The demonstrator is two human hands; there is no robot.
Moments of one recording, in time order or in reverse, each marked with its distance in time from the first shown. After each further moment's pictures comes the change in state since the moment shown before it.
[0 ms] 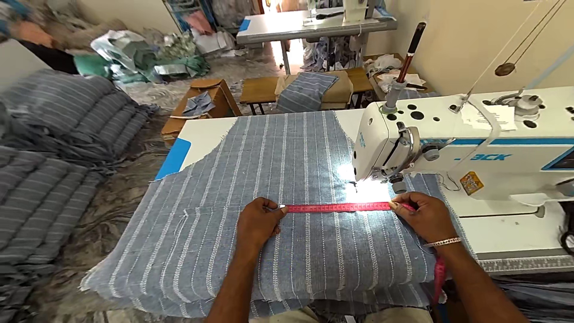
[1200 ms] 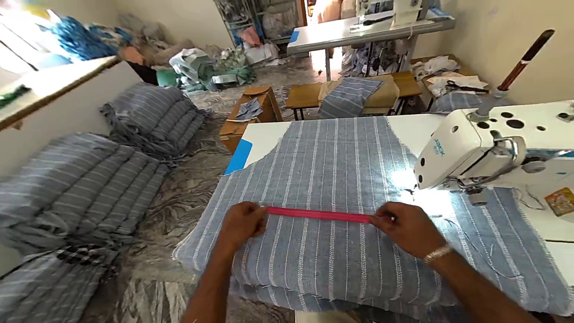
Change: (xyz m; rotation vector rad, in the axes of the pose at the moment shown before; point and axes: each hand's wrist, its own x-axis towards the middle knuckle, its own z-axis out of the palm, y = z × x) left_hand 0.025 -0.073 -0.149 0.027 0.009 -0.001; right_hand -0.008 -0.145 0.071 -0.020 -0.389 -0.153
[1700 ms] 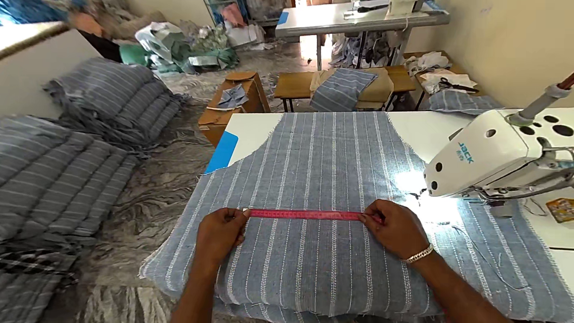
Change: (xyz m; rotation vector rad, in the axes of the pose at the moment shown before) left_hand 0.024 -0.027 -0.001 -0.020 0.180 -0.042; right_hand 0.028 0.000 0.040 -0.132 0.136 -0.014
